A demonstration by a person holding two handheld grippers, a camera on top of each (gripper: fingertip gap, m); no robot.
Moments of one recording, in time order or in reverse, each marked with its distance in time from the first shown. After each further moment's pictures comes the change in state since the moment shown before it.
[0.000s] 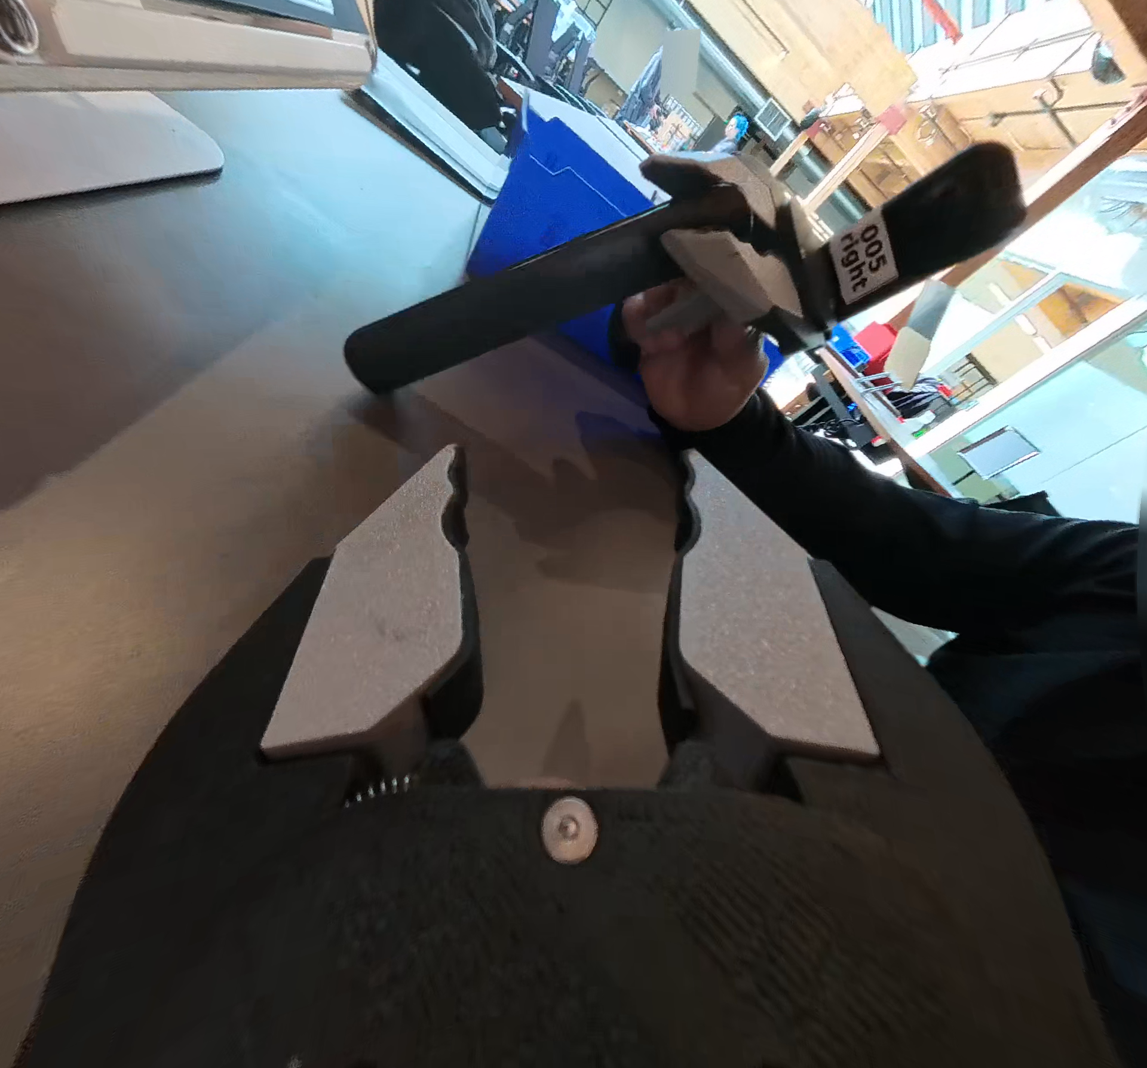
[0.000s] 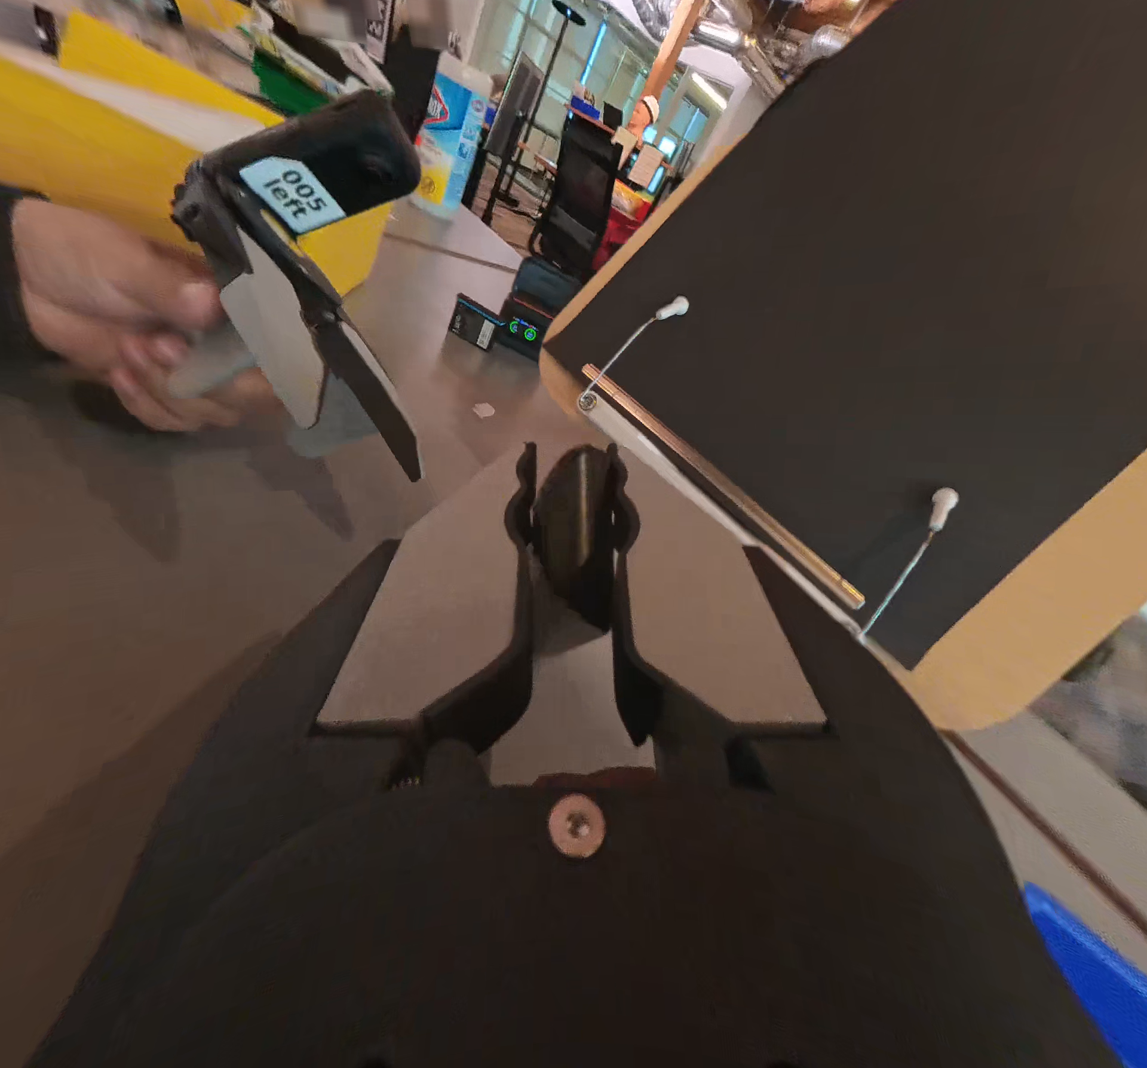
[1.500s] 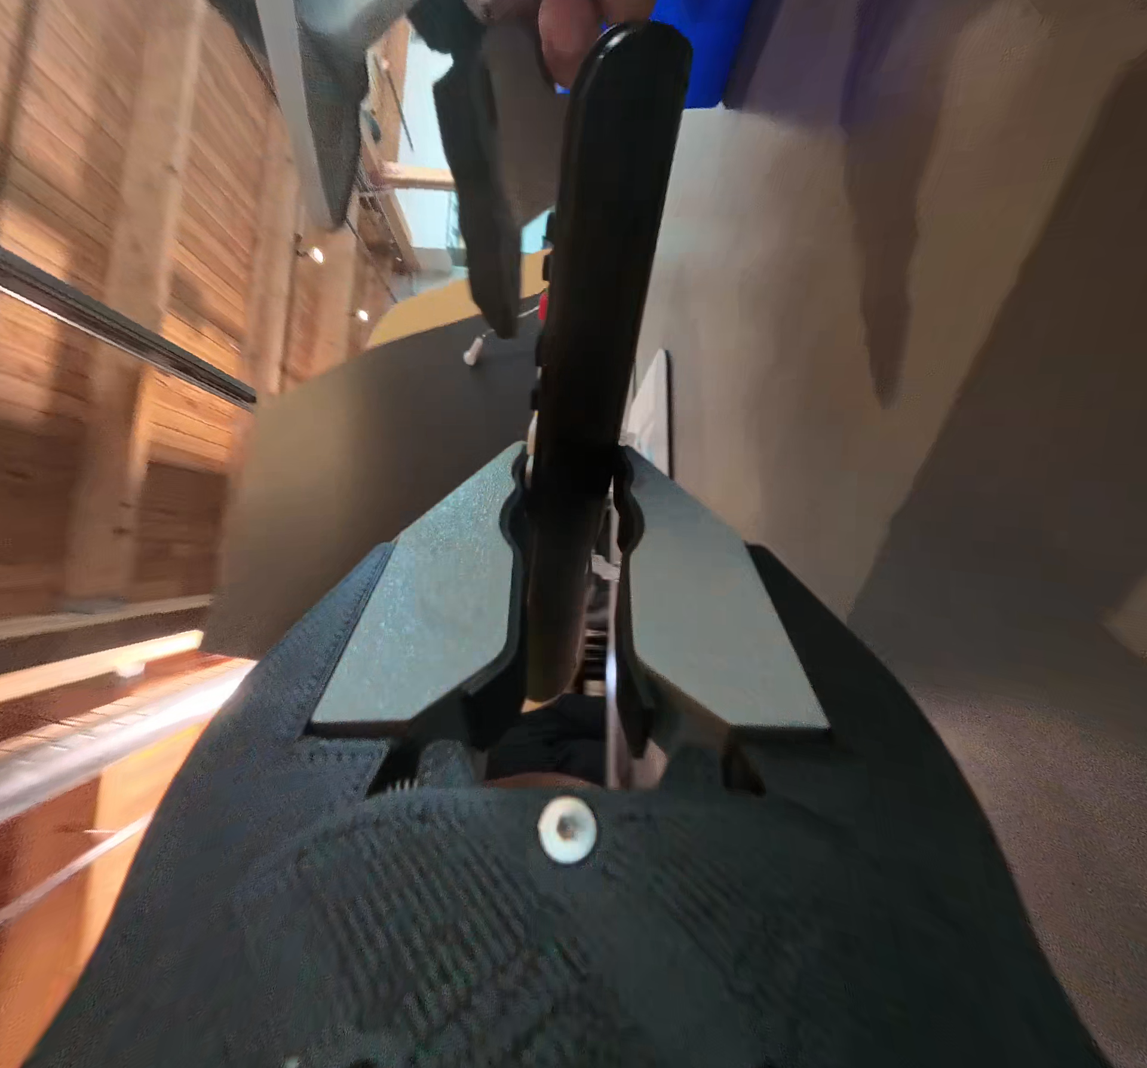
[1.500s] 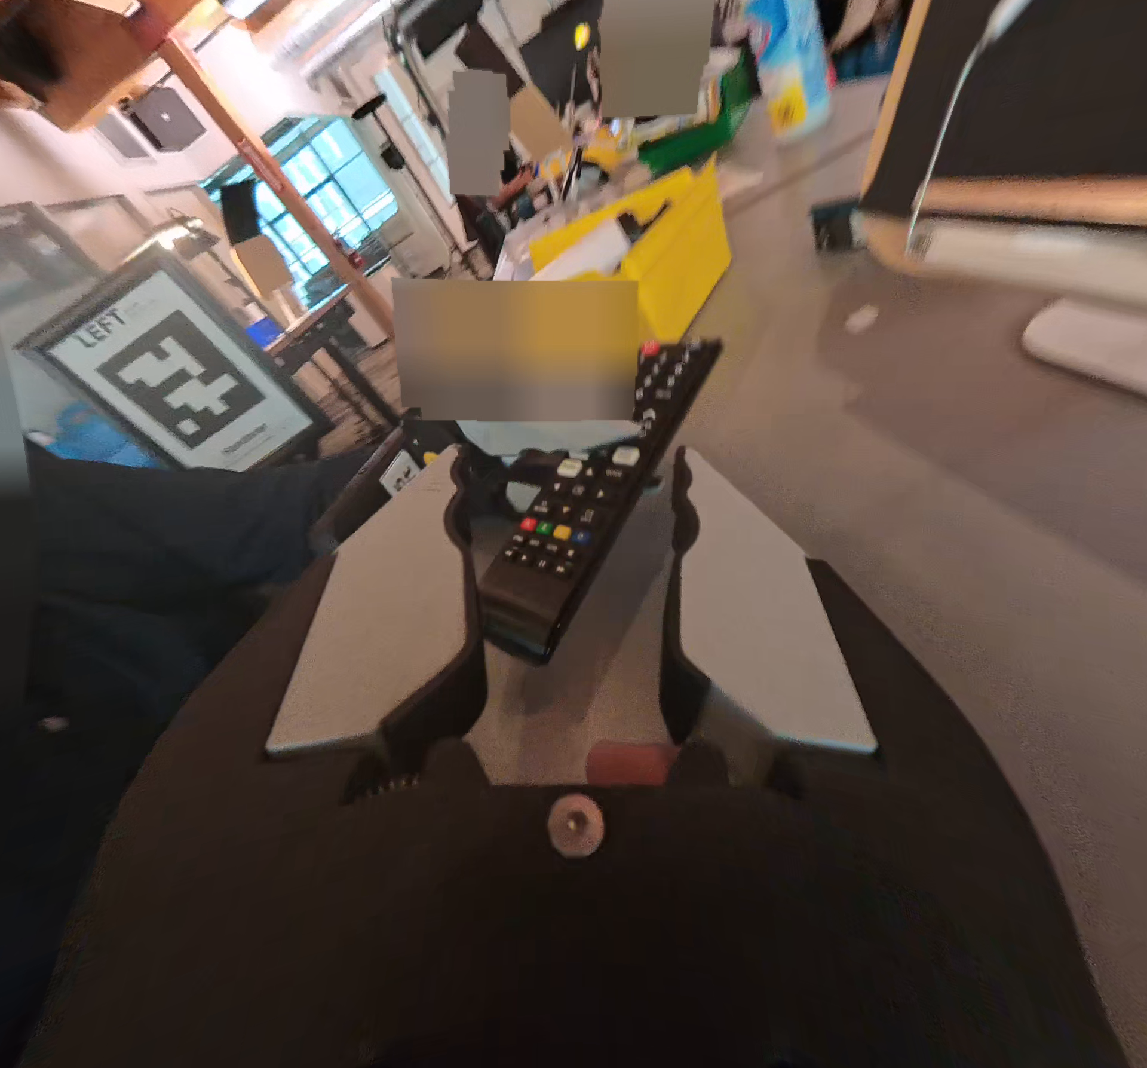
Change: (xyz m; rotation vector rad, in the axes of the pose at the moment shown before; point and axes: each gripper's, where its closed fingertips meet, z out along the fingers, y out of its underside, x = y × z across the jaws) left arm 0.008 -0.010 0.025 -0.277 -0.877 1.969; right arm -0.037 -0.006 -0.019 -0.052 -0.694 0.873
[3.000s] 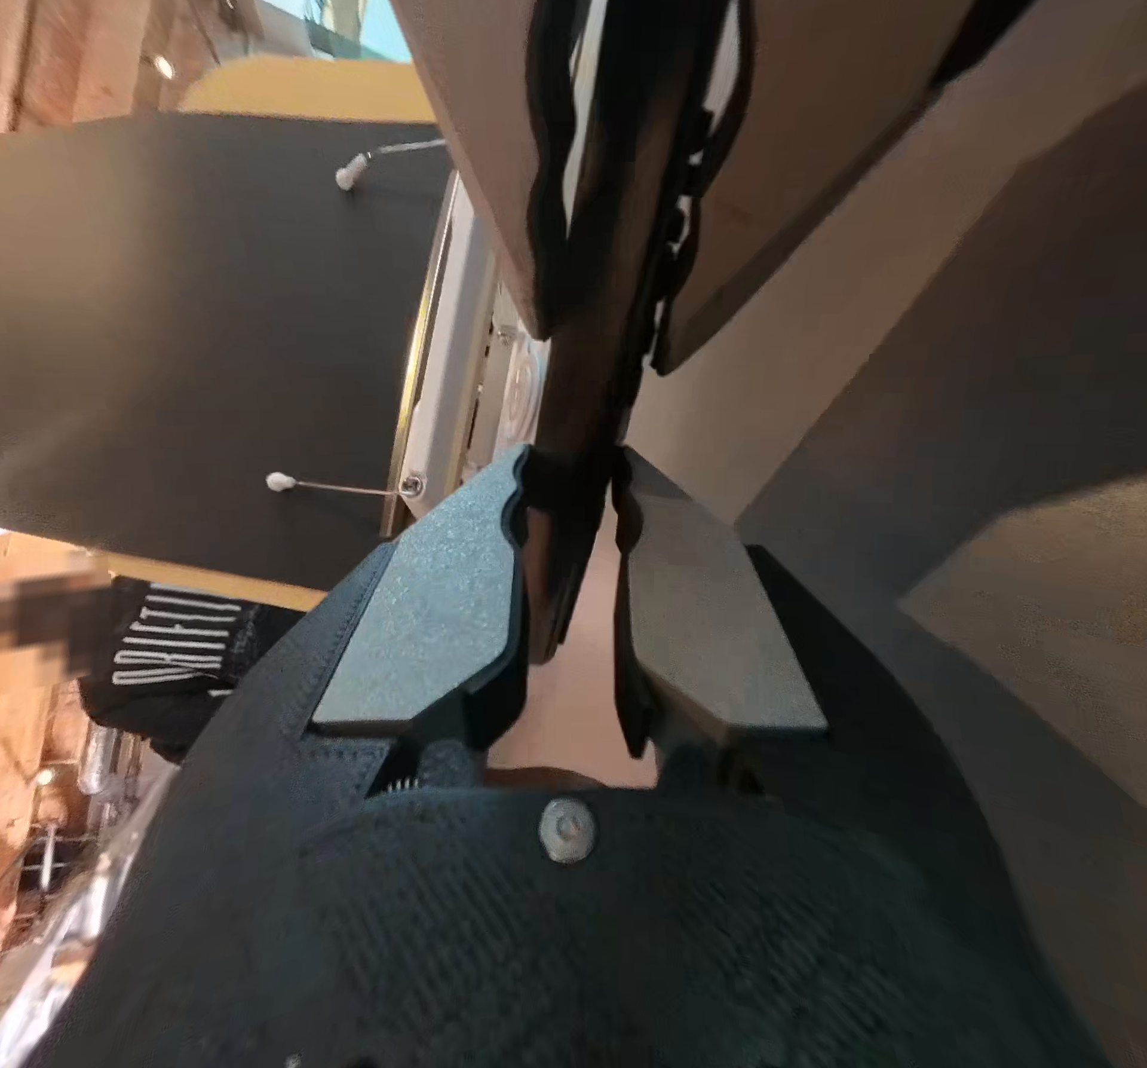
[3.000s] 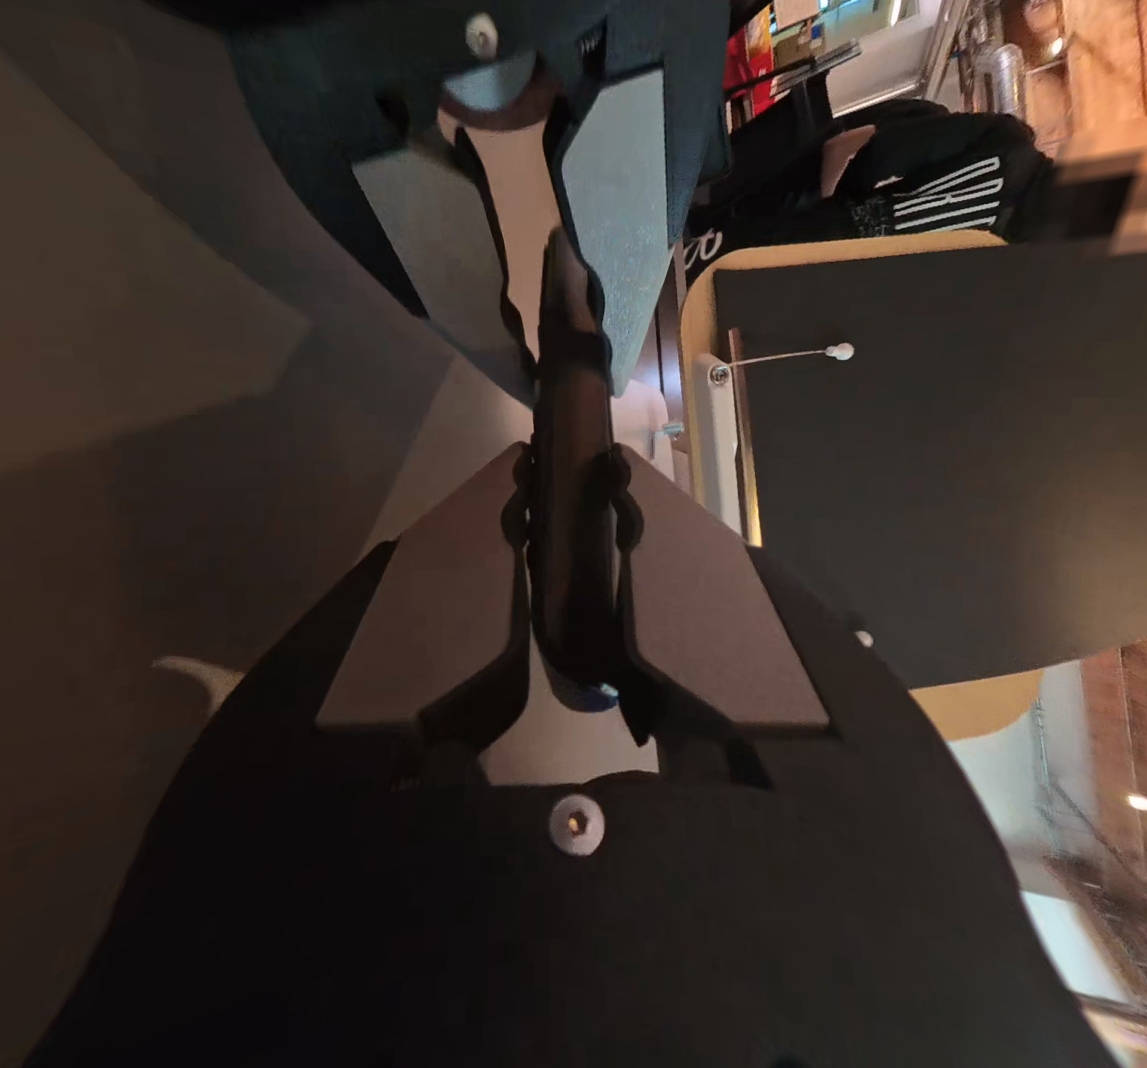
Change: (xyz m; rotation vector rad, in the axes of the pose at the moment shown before) left arm 0.028 0.034 0.005 -0.202 0.166 -0.336; right arm 0.035 0.048 0.038 -0.586 0.797 -1.435
